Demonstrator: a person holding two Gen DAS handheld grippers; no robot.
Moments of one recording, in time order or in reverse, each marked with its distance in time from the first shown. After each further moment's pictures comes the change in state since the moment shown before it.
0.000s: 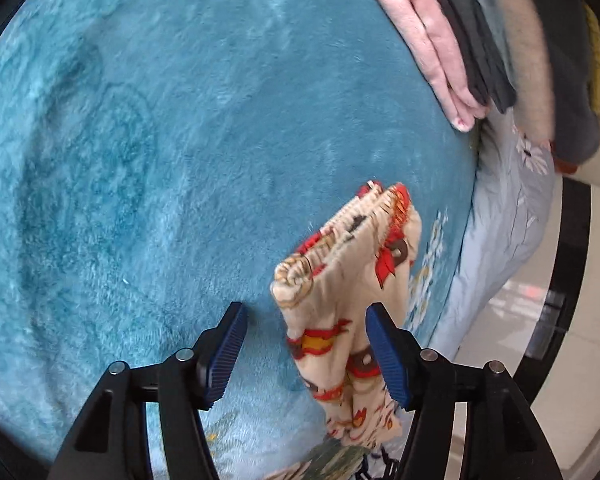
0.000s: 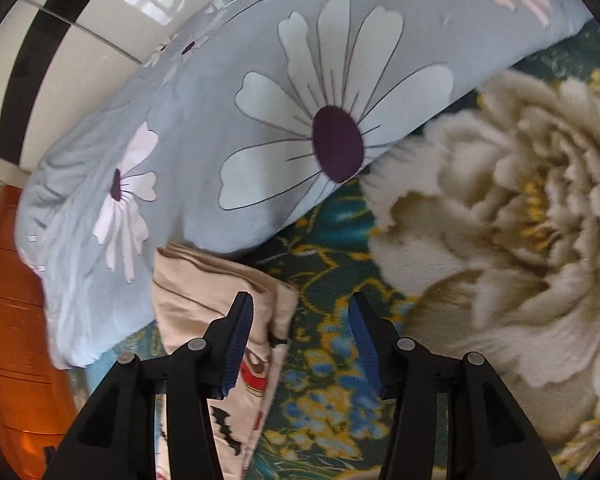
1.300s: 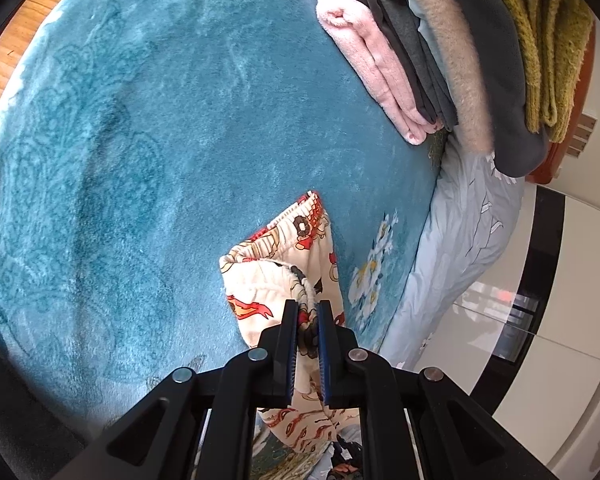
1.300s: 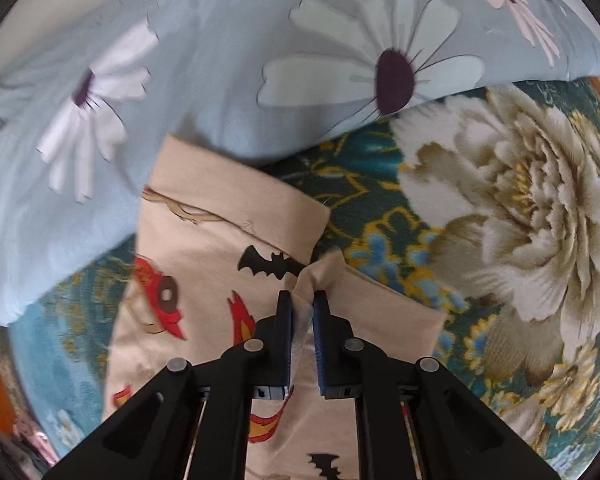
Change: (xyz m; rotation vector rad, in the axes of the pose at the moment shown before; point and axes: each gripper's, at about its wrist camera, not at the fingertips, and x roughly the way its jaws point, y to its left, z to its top) left arm -0.067 -0.019 -0.010 -0.043 0.029 -0.097; right arm 0.034 0.072 -0.030 -0.142 0.064 -0.332
